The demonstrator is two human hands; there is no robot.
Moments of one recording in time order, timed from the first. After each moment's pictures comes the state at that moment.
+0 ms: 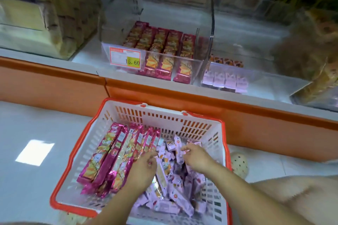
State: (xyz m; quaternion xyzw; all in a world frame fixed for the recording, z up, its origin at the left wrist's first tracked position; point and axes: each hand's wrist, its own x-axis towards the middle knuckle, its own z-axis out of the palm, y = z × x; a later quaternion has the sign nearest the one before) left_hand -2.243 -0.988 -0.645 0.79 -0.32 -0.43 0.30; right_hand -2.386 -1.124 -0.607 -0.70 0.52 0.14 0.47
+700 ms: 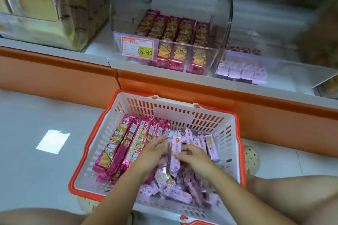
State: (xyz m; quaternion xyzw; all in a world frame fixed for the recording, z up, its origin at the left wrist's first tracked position) left_hand -2.225 -0.992 -0.635 0.68 -0.15 -0.57 0.44; right_hand -2.371 -1.076 -0.625 -0.55 0.49 -0.01 0.68
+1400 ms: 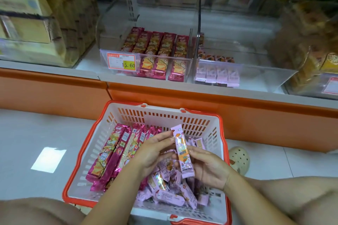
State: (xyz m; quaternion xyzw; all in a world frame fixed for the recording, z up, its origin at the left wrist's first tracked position) left_hand -2.250 -1.020 -0.578 0.58 -0.17 -0.62 0.50; right_hand -2.429 -1.092 -0.577 -0.25 0.31 -0.09 0.91
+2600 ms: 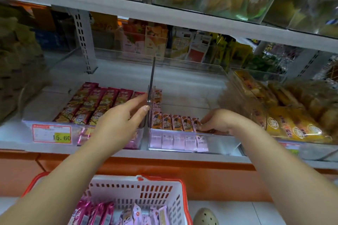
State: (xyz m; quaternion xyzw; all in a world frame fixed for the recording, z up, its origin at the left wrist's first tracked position) left_hand -2.219 -1.181 -0.403 0.71 -0.57 -0.10 0.40; right_hand -2.431 -1.337 -0.395 -0.74 0.62 0.09 0.25
